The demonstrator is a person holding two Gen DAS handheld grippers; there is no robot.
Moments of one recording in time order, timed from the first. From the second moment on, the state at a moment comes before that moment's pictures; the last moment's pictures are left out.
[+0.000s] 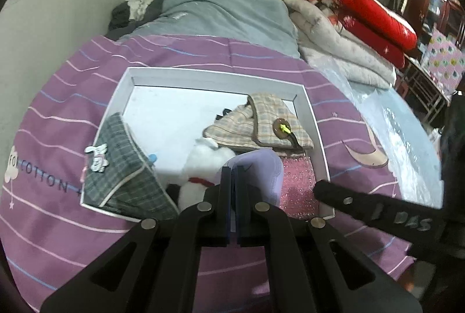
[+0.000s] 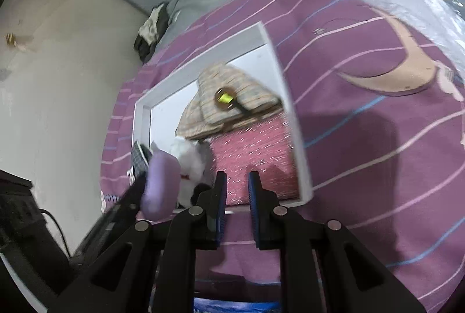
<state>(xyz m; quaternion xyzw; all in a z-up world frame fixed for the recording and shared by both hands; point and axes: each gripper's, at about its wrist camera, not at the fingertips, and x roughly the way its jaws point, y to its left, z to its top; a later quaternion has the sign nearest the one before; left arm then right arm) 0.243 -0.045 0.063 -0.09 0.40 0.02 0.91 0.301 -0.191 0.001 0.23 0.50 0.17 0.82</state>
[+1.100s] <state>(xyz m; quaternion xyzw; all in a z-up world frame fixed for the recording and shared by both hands) 0.260 -0.083 0.045 -0.09 0.45 0.00 0.89 0.298 -0.216 -0.001 0.26 0.50 0.16 0.81</state>
